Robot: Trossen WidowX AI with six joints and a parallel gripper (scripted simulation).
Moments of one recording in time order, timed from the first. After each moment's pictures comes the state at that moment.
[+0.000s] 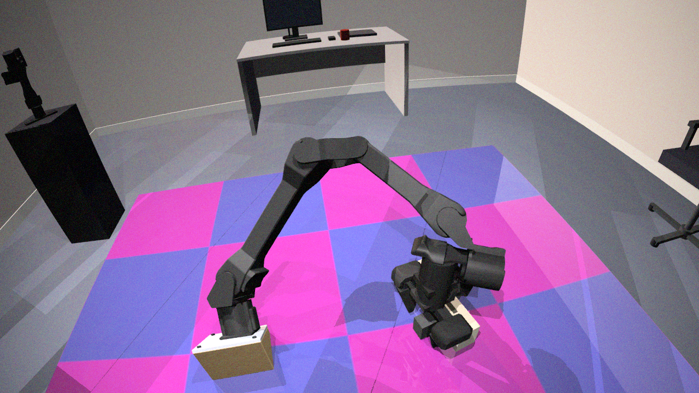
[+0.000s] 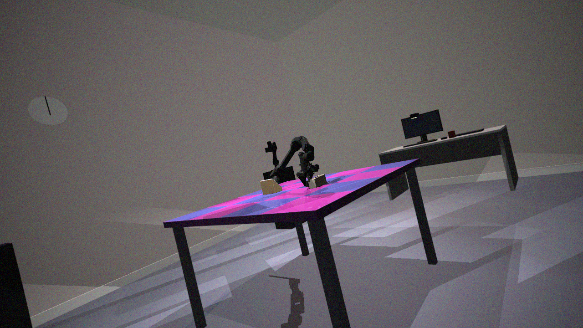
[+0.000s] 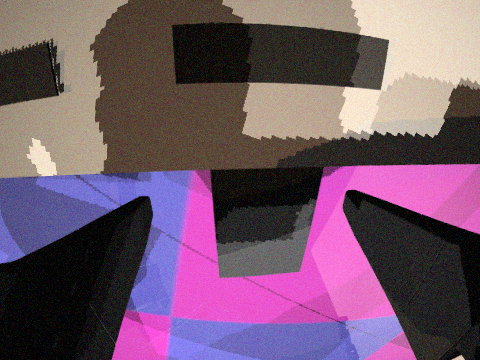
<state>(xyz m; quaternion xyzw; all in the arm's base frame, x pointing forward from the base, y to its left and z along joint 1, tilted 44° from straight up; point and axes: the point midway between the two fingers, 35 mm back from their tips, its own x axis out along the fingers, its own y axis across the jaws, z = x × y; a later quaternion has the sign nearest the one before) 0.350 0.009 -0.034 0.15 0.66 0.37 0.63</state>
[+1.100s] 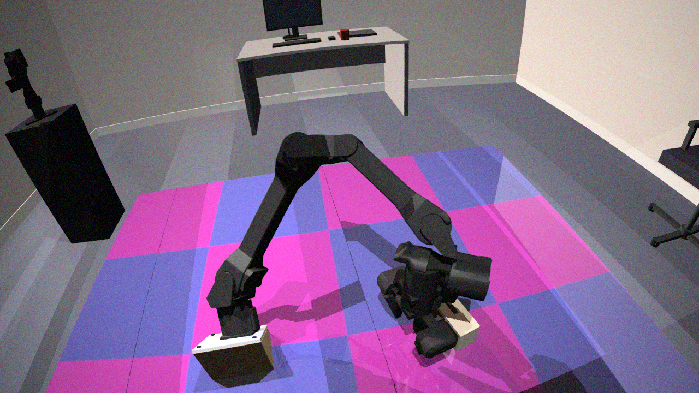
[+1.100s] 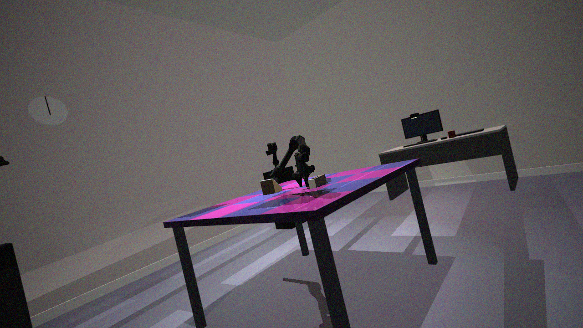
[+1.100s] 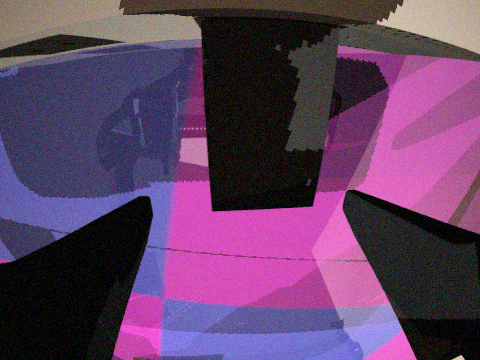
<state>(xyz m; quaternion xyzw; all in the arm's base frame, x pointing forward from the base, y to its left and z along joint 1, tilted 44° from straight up) 0.321 0.000 -0.039 0.15 0.66 0.37 0.64</state>
